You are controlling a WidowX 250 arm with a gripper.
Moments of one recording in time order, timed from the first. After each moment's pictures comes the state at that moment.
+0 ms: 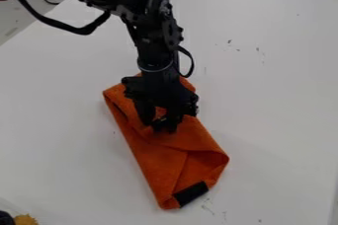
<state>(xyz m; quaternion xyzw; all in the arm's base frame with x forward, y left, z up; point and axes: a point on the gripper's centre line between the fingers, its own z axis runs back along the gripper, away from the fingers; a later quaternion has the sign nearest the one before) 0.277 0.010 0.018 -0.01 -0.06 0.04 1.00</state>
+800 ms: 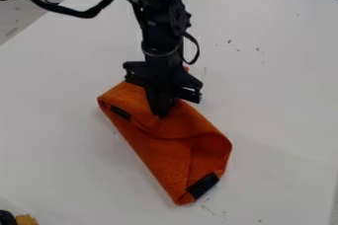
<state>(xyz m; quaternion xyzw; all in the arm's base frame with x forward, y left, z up) 0.285 0.010 0.045 0.01 -0.07 0.04 1.00</state>
